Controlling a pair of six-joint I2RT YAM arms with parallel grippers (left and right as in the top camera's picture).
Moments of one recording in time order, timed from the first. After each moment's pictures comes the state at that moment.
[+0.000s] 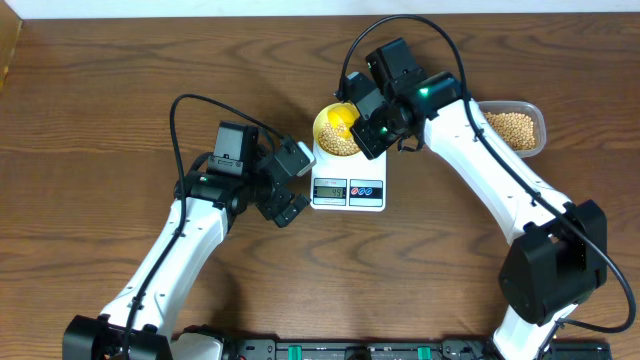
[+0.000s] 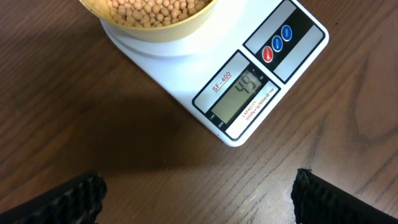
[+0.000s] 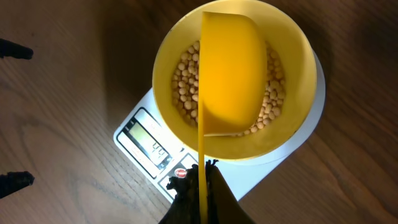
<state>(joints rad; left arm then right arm) -0.24 1.39 0.89 -0.57 0.37 0.60 0.49 1.90 1.65 -0.92 -0.26 -0.19</state>
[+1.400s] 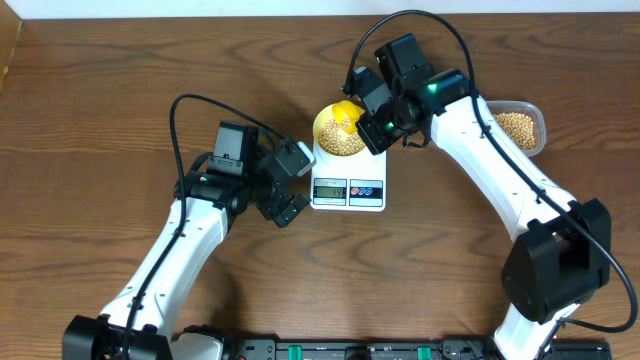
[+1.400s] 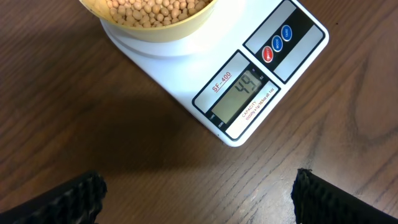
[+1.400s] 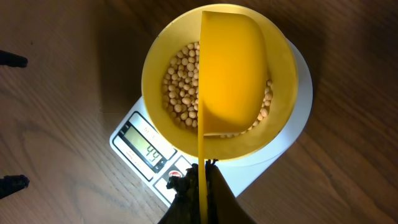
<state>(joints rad) -0.24 1.39 0.89 -0.57 0.37 0.60 0.45 1.90 1.65 -0.91 -0.28 -0.18</state>
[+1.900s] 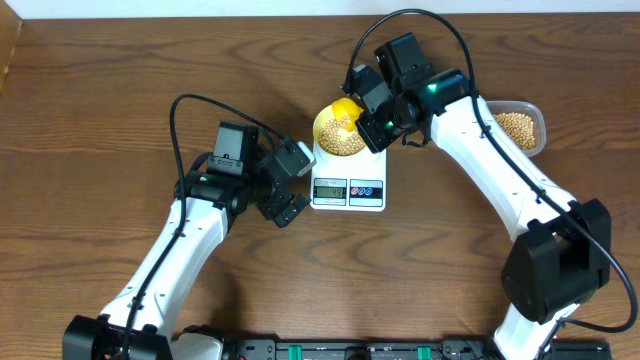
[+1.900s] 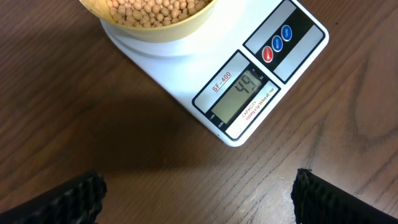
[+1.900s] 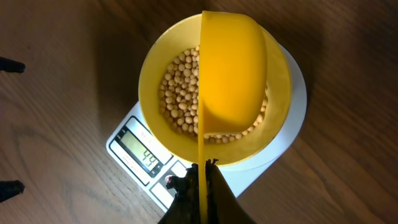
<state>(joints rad) -0.24 1.39 0.89 -0.57 0.37 0.60 0.45 1.90 1.65 -0.89 -0.27 -0.19</state>
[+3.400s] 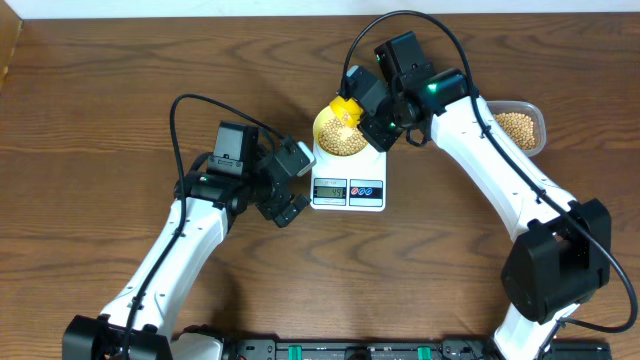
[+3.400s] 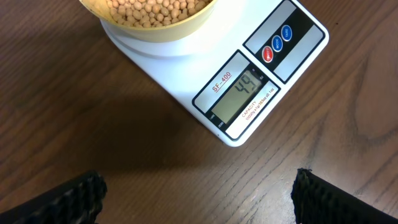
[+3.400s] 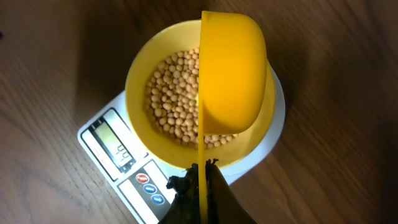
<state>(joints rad) -0.24 1.39 0.89 -0.57 0.37 0.60 0.45 1.90 1.65 -0.87 -0.25 -0.38</state>
